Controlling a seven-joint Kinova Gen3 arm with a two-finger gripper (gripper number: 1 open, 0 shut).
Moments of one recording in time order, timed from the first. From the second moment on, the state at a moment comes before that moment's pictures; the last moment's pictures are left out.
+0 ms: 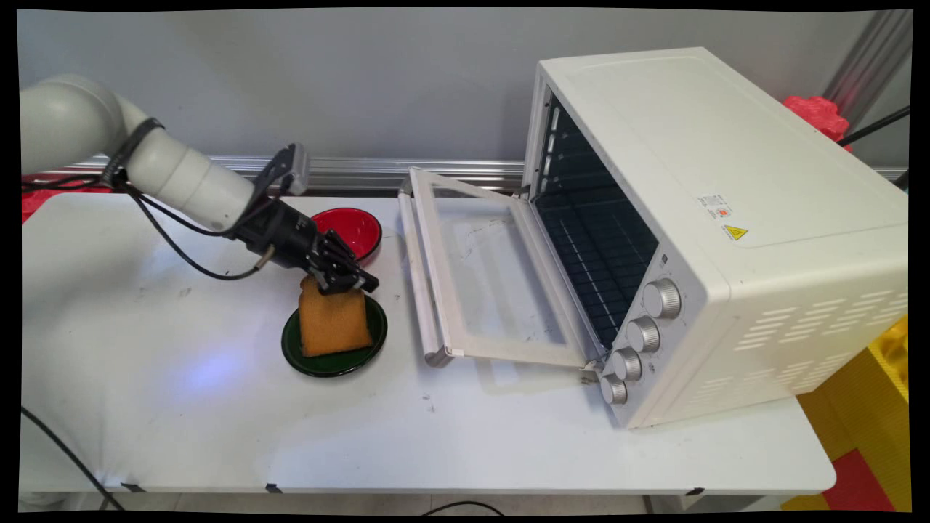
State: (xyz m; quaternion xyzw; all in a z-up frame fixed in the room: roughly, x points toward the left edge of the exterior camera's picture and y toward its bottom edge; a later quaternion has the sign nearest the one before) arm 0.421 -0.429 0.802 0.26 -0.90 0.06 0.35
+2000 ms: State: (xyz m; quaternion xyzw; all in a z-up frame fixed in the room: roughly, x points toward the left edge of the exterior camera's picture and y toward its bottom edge) arm 0.377 -0.453 0.753 0.26 -0.87 0.06 0.42
